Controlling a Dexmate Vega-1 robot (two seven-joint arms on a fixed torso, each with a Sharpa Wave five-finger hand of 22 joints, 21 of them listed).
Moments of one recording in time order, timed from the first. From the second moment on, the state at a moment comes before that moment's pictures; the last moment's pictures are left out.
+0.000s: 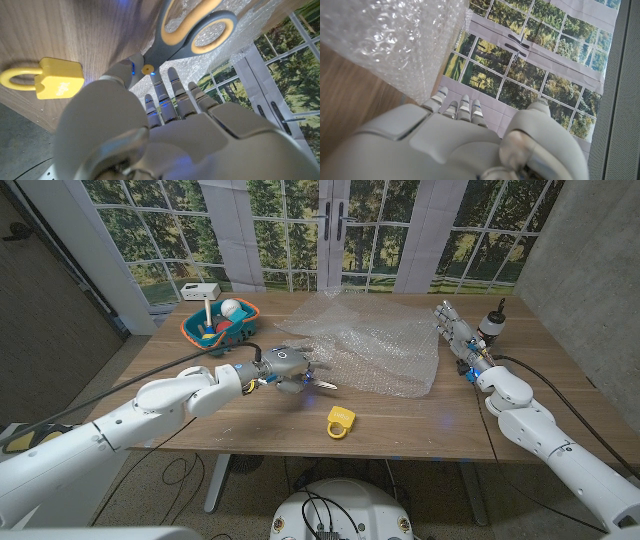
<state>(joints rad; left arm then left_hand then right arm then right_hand) 0.94 1.04 0.52 -1.97 0.84 -0.20 -0.02 1.01 0.07 0.59 -0.17 0.60 0.25 -0.14 0.18 0.18 0.58 -0.10 0.75 0.84 0.45 -0.05 0.30 0.47 0.14 0.03 0.20 0.18 -0.97 -0.65 -0.28 -1.39 0.67 0.37 0.09 0.42 0.12 -0.12 -0.04 0.20 0.02 0.03 0.19 0.18 0.05 0.04 0.20 0.19 -0.13 -0.02 0.19 0.19 0.06 0.04 0.18 0.17</state>
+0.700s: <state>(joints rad) 0.94 1.00 0.51 -1.95 0.76 -0.20 0.03 1.02 0.06 0.60 -0.18 0.63 0.28 -0.12 0.19 0.18 0.59 -0.09 0.75 0.84 0.52 -0.05 0.32 0.50 0.19 0.07 0.22 0.18 -0.97 -0.65 -0.27 -1.40 0.67 0.37 0.09 0.42 0.12 -0.12 -0.04 0.20 0.02 0.03 0.19 0.18 0.06 0.04 0.20 0.19 -0.13 -0.03 0.19 0.19 0.06 0.04 0.18 0.17</state>
